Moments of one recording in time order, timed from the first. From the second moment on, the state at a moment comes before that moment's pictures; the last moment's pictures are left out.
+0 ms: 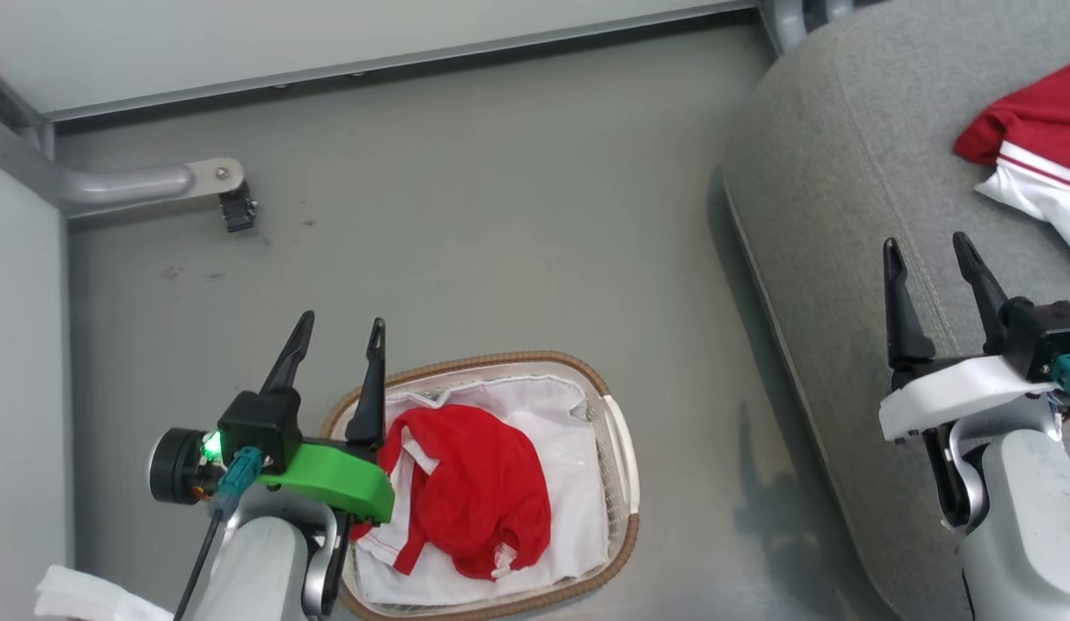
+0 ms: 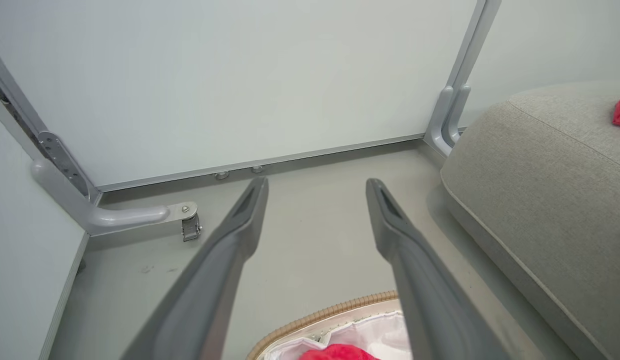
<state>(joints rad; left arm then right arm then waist) -0.27 0.08 -0.23 0.35 -0.19 -0.08 -0.26 -0.35 -0.13 -0.09 0.33 0.13 0.13 -0.26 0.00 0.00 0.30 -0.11</state>
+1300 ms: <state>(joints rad) 0.05 0.05 -0.07 0.30 -0.18 -0.10 -0.27 -0.07 -0.07 -0.03 0.33 0.12 0.13 -0.26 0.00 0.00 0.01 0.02</state>
